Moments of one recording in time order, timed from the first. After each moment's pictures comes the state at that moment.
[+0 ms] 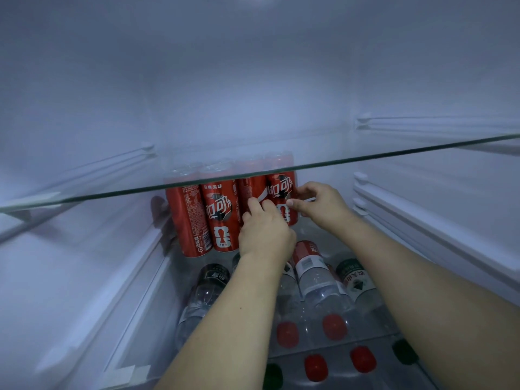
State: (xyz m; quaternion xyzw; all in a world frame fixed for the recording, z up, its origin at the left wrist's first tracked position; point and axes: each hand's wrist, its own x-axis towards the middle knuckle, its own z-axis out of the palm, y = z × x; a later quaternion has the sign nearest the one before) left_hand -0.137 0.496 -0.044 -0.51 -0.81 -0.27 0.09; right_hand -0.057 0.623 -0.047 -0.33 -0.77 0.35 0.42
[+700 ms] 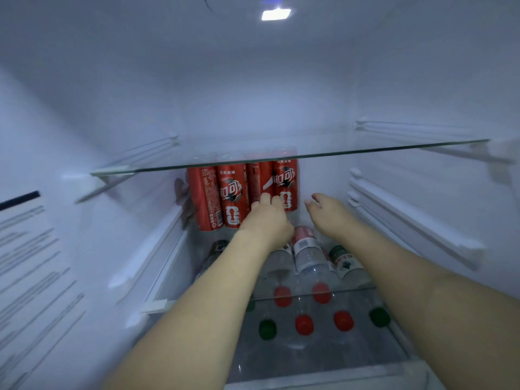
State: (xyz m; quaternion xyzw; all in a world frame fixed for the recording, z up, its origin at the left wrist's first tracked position) left_hand -0.129 0.456 -0.029 -0.57 -0.81 -0.17 0.00; right_hand -0.018 0.556 -0.043 -0.44 -0.82 0.24 0.27
